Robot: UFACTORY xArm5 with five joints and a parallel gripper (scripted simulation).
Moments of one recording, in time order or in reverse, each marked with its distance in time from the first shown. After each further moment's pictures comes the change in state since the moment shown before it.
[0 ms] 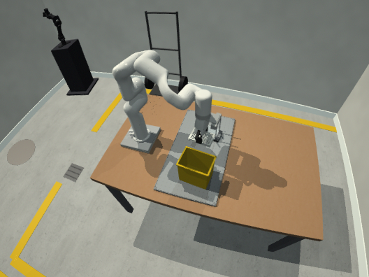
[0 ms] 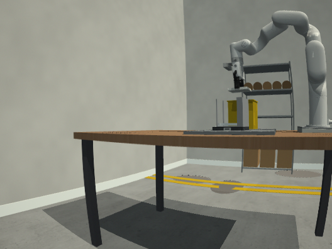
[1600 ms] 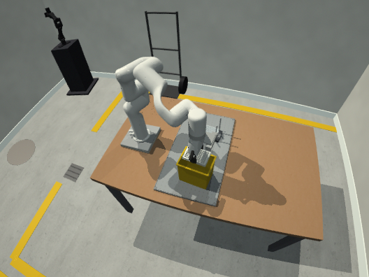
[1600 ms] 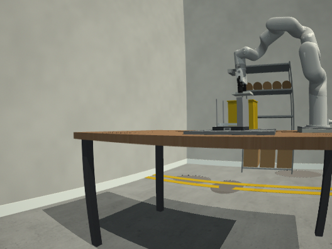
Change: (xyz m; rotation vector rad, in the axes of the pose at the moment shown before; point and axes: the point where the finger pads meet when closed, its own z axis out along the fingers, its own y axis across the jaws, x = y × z) arm 0.018 0.118 0.006 0.007 0.001 -0.001
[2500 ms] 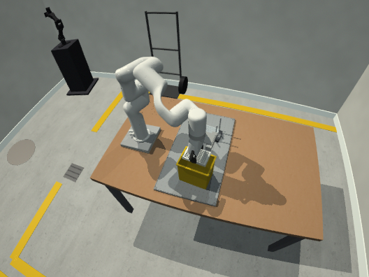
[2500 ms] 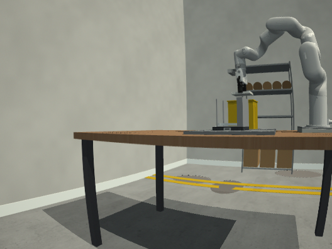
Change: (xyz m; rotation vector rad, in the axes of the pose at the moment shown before) arm 0.000 0.000 0.000 0.000 0.000 0.000
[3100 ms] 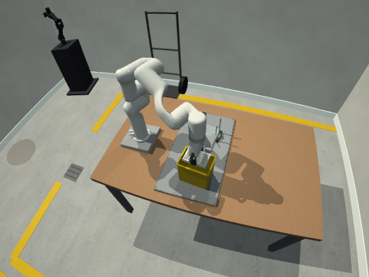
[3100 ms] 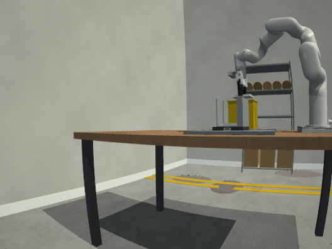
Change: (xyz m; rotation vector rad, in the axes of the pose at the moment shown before) arm 0.000 0.000 0.018 0.000 0.000 0.000
